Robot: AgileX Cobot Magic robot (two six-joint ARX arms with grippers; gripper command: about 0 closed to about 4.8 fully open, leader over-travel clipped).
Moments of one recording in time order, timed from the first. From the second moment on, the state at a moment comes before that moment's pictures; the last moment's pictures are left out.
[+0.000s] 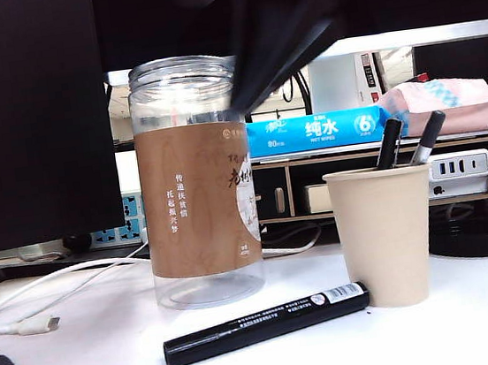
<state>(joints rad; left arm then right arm) -0.29 0.18 0.13 -0.34 0.47 -0.45 0.82 1.47 1.24 -0.91 -0.37 -0.28</state>
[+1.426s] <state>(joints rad) -0.29 0.35 0.17 -0.30 0.51 -0.33 0.96 1.74 1.33 -0.89 -0.21 -0.56</state>
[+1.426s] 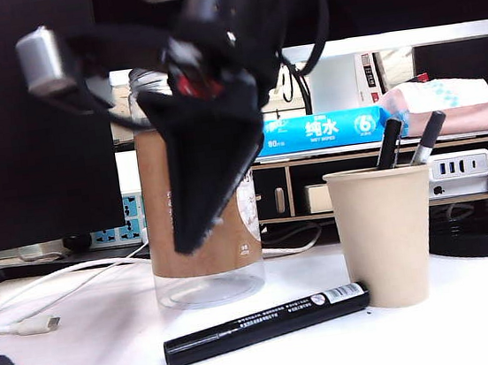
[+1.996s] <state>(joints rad) -0.29 0.35 0.17 -0.30 0.51 -0.33 0.97 1.83 1.33 -0.85 -0.20 -0.63</state>
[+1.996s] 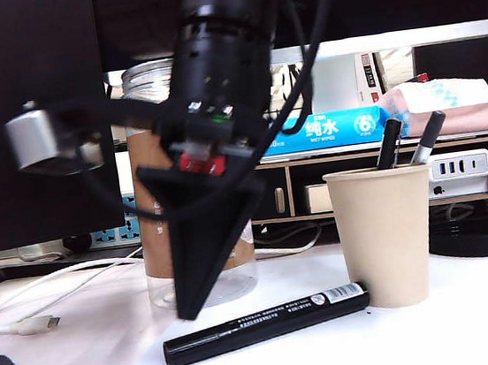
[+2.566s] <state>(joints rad) -0.29 0.35 0.17 -0.30 0.51 -0.32 0.99 1.83 1.33 -0.82 -0.20 -0.63</state>
